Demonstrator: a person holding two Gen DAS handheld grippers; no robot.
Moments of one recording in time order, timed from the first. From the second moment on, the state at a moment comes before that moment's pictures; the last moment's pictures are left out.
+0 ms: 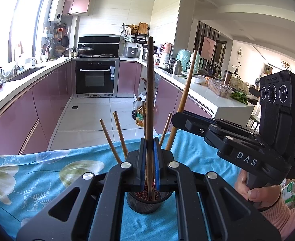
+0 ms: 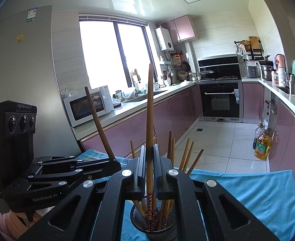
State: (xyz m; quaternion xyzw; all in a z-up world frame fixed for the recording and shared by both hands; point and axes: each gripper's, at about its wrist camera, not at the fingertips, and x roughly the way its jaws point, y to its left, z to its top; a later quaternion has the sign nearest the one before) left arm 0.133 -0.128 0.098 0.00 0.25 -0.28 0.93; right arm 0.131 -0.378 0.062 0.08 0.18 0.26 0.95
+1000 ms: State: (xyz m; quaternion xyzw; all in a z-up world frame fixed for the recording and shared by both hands) left arm 0.143 -0.129 0.084 0.00 0.27 -0.29 0.92; right arm 0.142 -0.375 0.048 0.08 0.21 0.24 0.94
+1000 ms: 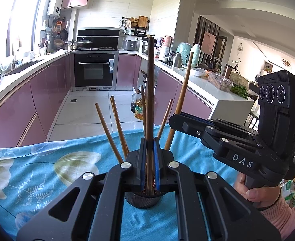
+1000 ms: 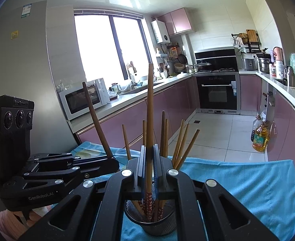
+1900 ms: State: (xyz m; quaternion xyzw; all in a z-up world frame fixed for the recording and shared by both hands) left arm 0.156 -0.133 0.067 0.00 0.30 -0.29 0.91; right arm 0.139 -0.372 0.028 0.09 0.23 0.24 0.94
